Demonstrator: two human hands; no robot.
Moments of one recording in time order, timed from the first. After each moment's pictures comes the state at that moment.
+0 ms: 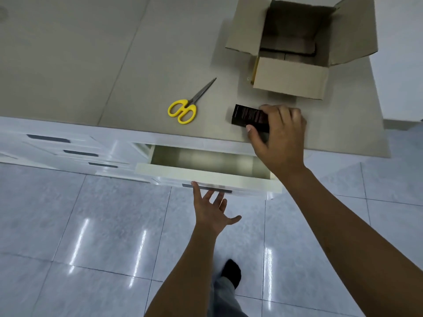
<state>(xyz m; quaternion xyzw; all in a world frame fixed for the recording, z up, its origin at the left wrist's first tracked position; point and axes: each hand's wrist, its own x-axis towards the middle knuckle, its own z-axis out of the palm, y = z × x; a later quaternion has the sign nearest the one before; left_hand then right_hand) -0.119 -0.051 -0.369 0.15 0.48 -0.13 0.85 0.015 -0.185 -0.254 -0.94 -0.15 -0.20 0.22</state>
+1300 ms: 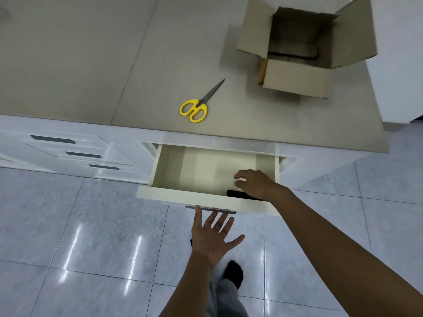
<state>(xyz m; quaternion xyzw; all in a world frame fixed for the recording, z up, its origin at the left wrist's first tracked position) -0.191 -0.033 -0.378 0.08 0.46 -0.16 0.87 -0.029 -0.159 -0.334 -0.89 -0.11 0.38 0.22</state>
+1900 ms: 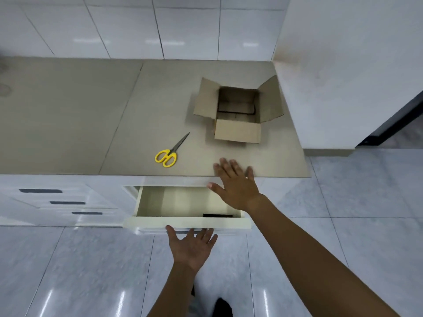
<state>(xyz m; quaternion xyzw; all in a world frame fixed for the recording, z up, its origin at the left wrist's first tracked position) -0.154 -0.052 -0.302 0.06 0.41 -0.12 0.90 -0.021 -0.192 -0.221 -0.96 -0.18 0.17 0.10</state>
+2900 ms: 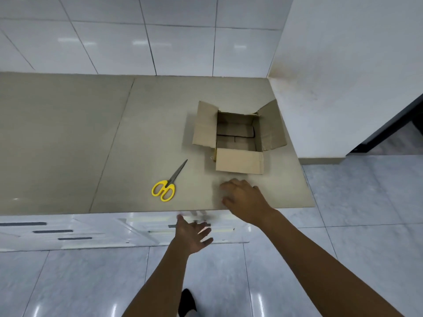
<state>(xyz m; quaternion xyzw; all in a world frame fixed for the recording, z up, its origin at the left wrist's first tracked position) -0.023 -0.018 -0.290 0.27 0.44 -0.29 0.80 0.027 -0.191 -0.181 -0.96 -0.17 0.13 0.16</state>
